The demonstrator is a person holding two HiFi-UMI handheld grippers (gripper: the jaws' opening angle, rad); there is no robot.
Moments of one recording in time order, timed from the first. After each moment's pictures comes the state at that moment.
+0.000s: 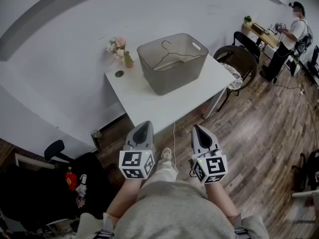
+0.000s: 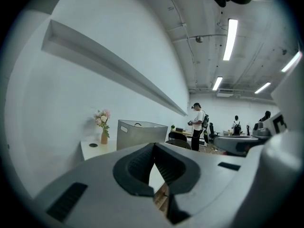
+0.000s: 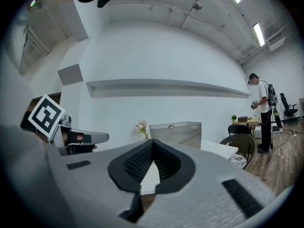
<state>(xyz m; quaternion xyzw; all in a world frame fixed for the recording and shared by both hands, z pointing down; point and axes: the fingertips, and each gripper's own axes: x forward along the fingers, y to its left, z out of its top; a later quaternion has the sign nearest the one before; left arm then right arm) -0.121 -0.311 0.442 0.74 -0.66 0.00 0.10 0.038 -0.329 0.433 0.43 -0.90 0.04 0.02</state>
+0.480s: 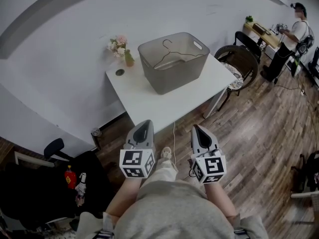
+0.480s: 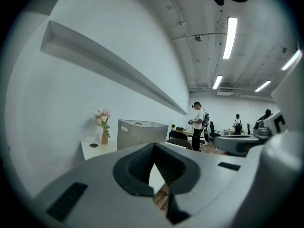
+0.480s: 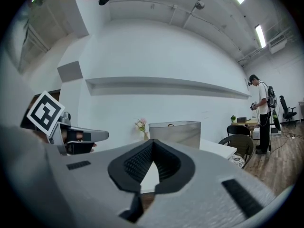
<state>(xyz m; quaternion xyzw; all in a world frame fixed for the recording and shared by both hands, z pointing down) -0.122 -0.313 0.444 0.74 -0.67 0.01 0.10 0.036 -0.330 0.438 0.44 -0.90 0.04 0.03</state>
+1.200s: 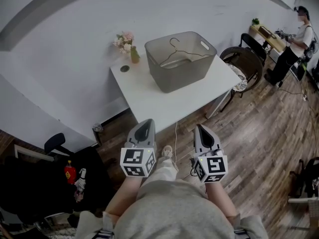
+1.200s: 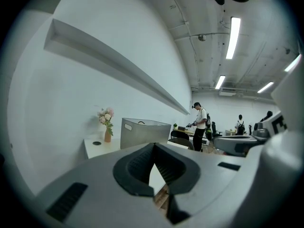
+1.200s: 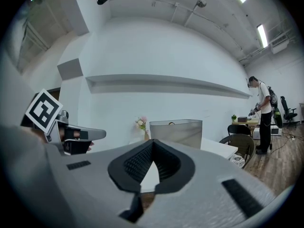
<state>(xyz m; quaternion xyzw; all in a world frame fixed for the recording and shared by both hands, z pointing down) -0.137 -0.311 0.448 0.73 -0.67 0.01 0.11 0.025 -0.336 0.443 0.44 -0.90 0.04 0.04</state>
